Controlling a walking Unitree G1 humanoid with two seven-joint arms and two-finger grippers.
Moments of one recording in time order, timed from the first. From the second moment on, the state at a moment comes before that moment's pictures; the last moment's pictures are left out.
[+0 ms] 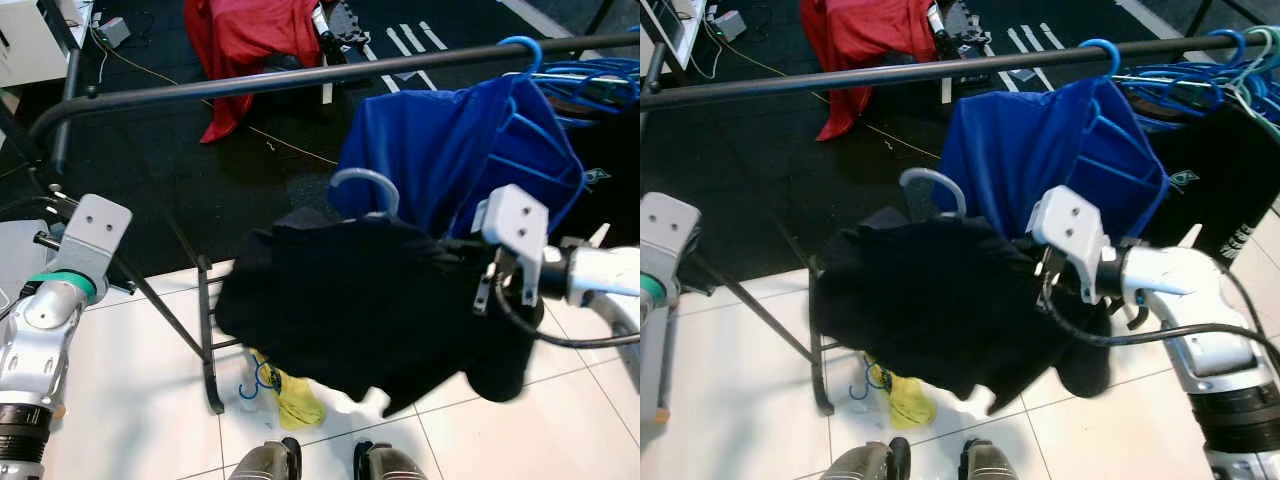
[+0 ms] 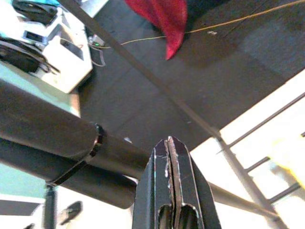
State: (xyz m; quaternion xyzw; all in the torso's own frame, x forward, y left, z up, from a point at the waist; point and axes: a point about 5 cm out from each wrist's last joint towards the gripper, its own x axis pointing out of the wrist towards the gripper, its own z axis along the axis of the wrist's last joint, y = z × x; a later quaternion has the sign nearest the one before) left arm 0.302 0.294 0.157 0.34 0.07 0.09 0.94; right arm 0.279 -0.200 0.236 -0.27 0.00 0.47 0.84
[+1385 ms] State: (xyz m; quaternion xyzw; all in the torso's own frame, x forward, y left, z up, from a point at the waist) left arm 0.288 0.141 0.157 0.08 0.01 -0.20 0.98; right arm 0.340 -0.149 0.159 -0.06 -0.04 0.05 1.00
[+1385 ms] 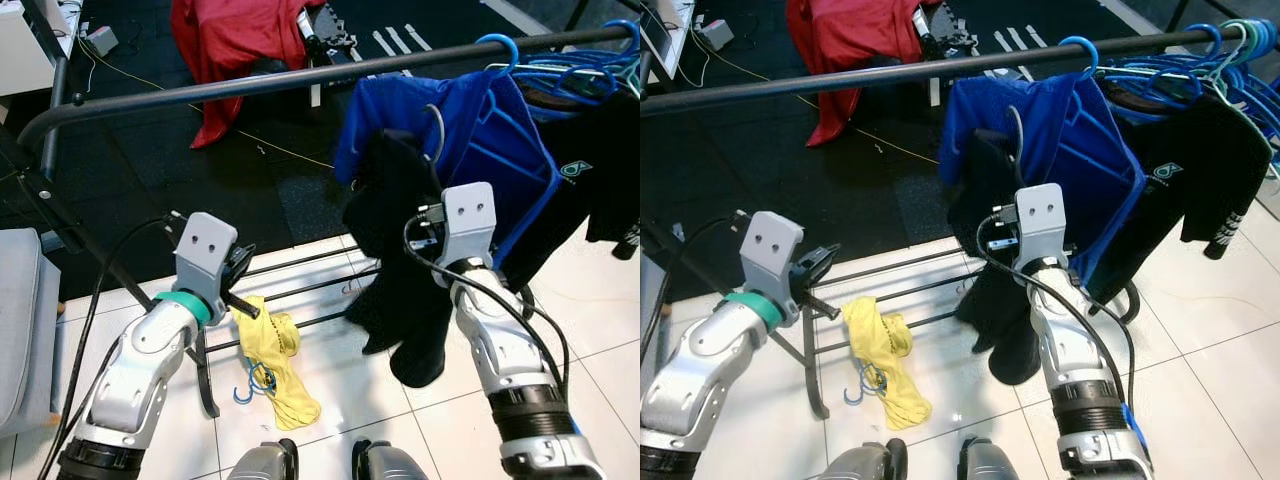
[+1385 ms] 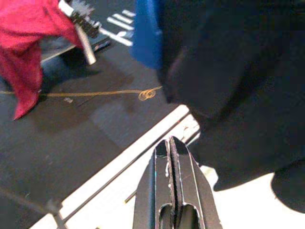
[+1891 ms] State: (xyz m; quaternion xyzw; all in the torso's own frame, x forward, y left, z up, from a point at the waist) left arm 0.298 0.135 0.186 0.09 -0.05 -0.19 0.98; right arm 0.305 -0.132 0.151 -0.20 -0.06 0.22 0.95
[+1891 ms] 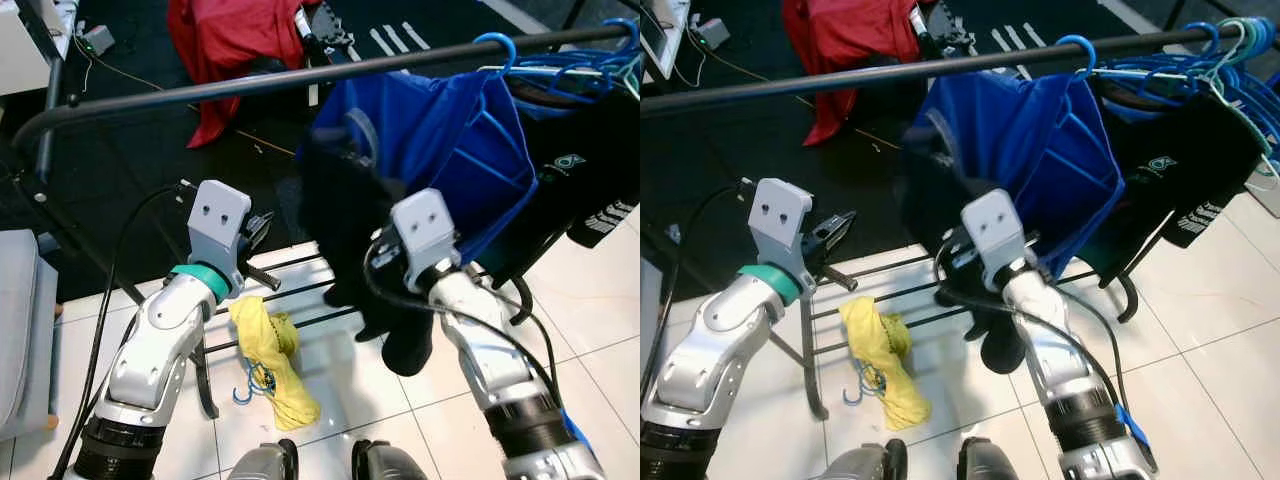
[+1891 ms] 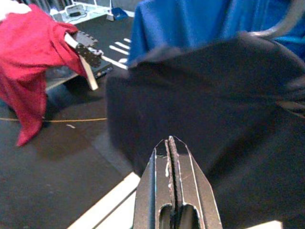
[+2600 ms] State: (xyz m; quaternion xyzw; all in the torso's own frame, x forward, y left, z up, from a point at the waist) left arm 0.289 0.175 0.196 0.25 -0.06 -0.31 0.92; right arm 0.250 -0.186 0.201 -0.29 0.00 0.48 0.83
